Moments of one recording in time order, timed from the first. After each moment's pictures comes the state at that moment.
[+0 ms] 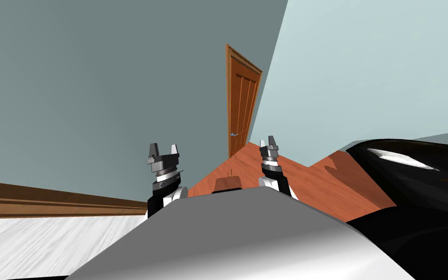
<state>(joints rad) 0.53 0.01 -0.03 -2.22 -0.12 -0.52 0.11</state>
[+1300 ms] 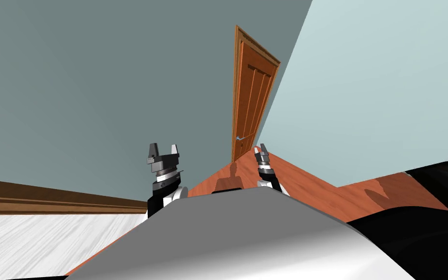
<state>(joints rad) 0.48 -0.08 -0.02 -1.94 -0.09 -0.63 0.00</state>
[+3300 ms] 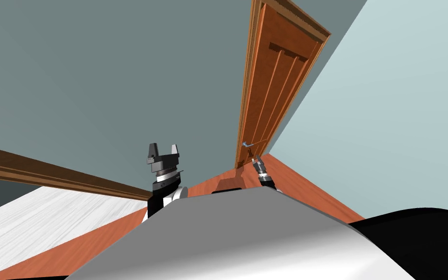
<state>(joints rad) 0.39 -0.21 -0.01 -1.44 -0.04 -0.81 -0.20</state>
